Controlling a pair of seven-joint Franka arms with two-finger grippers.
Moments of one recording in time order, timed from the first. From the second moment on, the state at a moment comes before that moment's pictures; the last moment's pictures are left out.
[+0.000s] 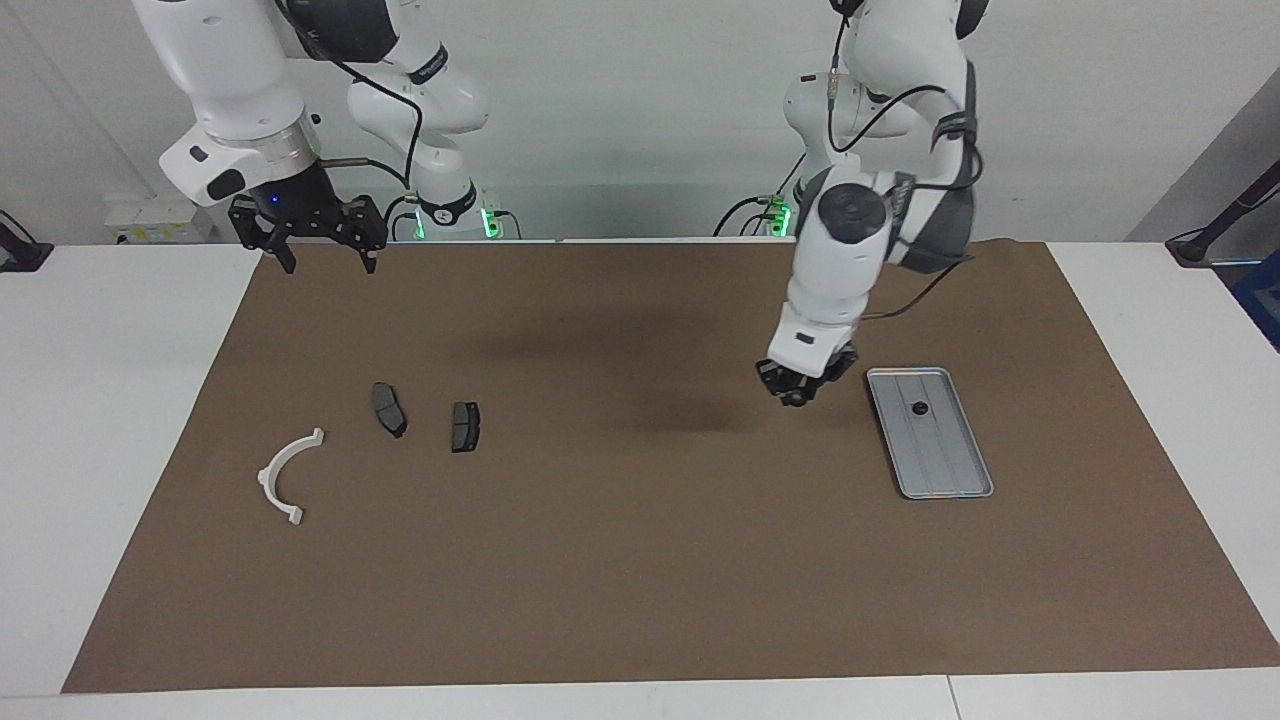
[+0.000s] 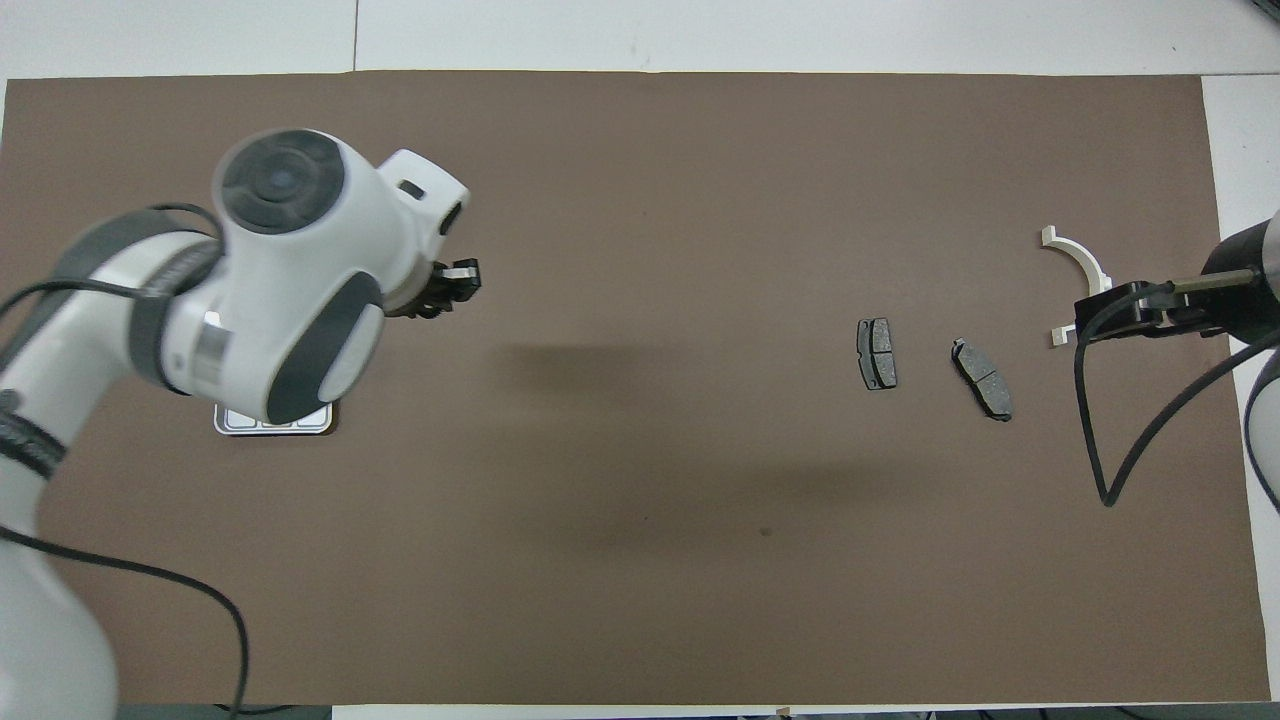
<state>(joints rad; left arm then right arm) -0.11 0.21 -0.24 -1.70 0.09 1.90 -0.48 0.01 -0.04 0.04 -1.63 -0.05 1.55 0.03</state>
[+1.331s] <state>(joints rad) 0.22 0.30 -0.24 -2.02 0.07 2.42 -0.04 0.04 -0.04 0.03 -1.63 -0.01 1.55 0.09</state>
